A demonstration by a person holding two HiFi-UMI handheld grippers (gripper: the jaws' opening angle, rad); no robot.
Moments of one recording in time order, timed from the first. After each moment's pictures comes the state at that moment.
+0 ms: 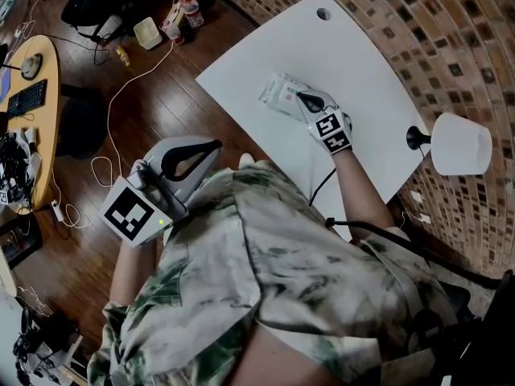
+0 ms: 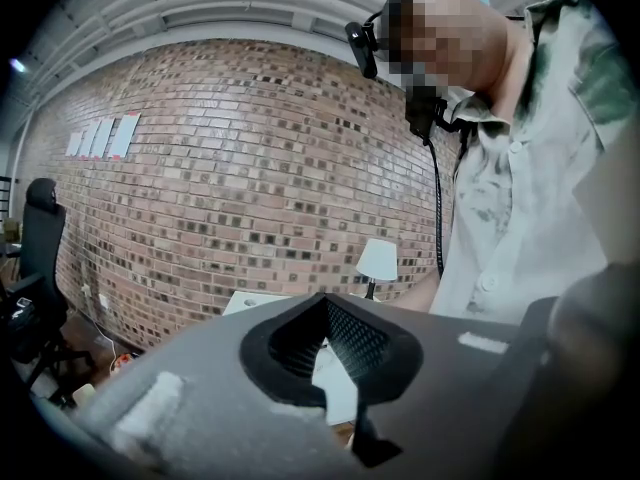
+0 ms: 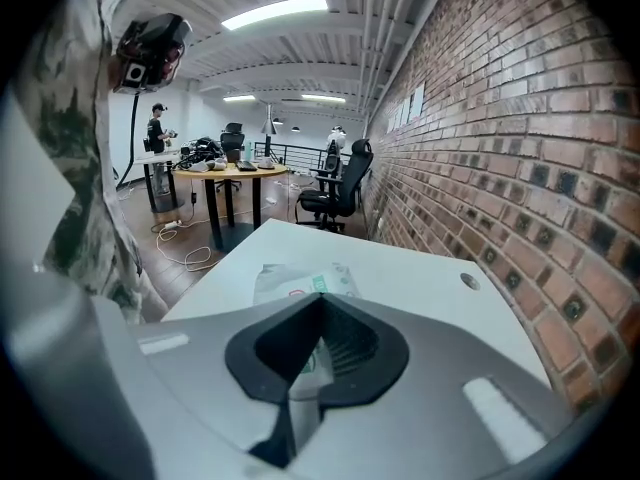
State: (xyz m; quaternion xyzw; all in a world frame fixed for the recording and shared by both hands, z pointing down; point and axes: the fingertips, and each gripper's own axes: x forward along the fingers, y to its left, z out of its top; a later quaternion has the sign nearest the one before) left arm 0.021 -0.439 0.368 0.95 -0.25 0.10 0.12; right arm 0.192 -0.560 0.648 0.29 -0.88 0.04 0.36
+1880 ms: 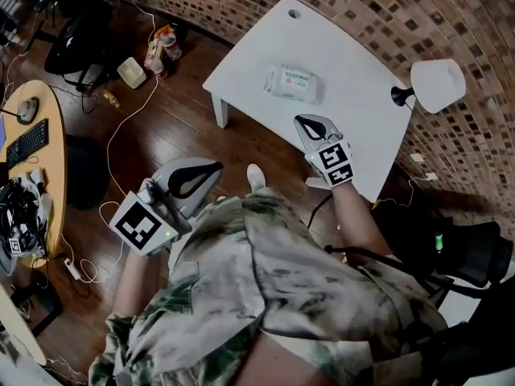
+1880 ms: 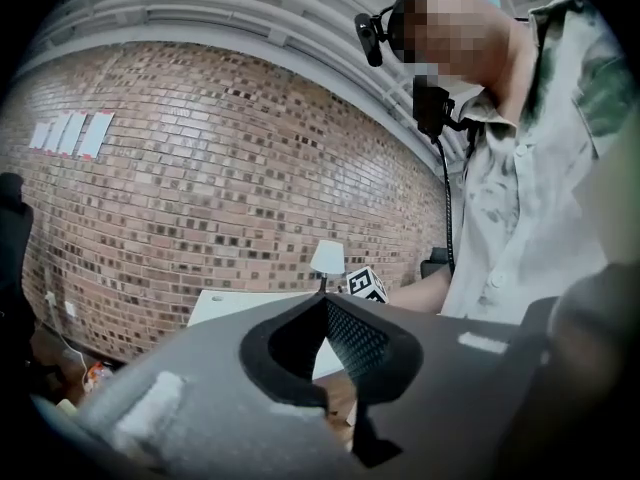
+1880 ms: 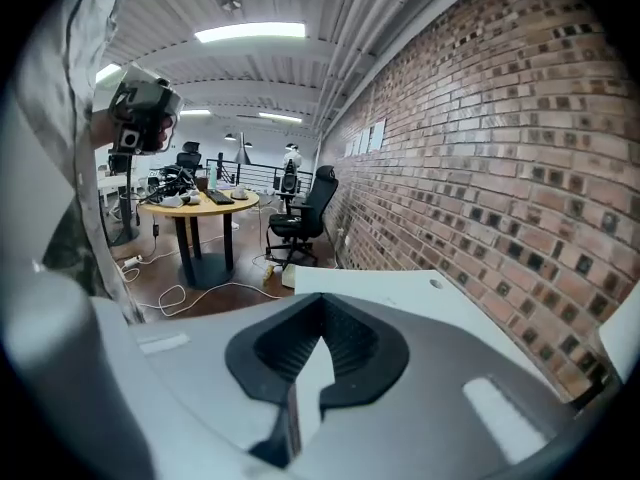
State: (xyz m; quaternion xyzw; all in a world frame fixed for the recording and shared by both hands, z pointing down) left arm -0.072 -0.332 0.358 0.98 -0.13 0.06 0.10; right arm 0.124 -0.415 0.530 0.45 -0.84 0.04 0.30
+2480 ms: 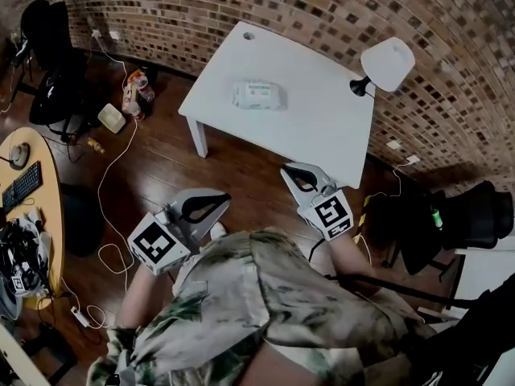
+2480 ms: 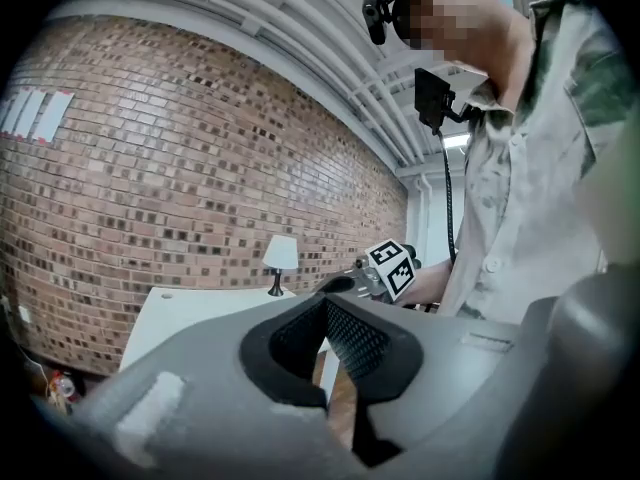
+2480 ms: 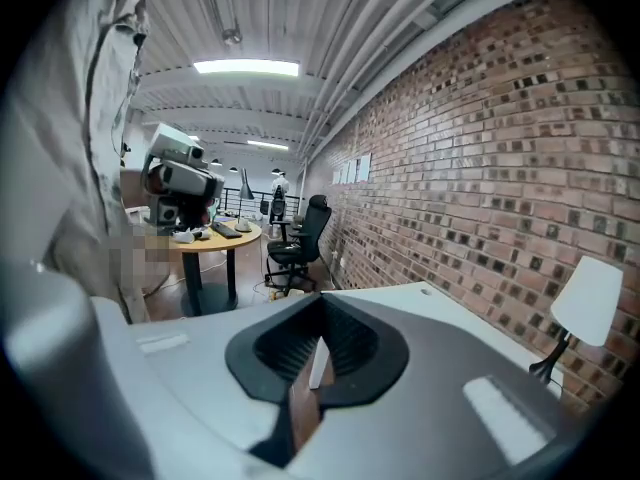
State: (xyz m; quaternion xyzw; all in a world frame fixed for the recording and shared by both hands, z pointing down) left arm -0.042 -0.241 0.363 0.99 -0.02 0.07 0.09; right arm 0.091 -0.259 0.440 0.50 -0.84 0.04 0.23
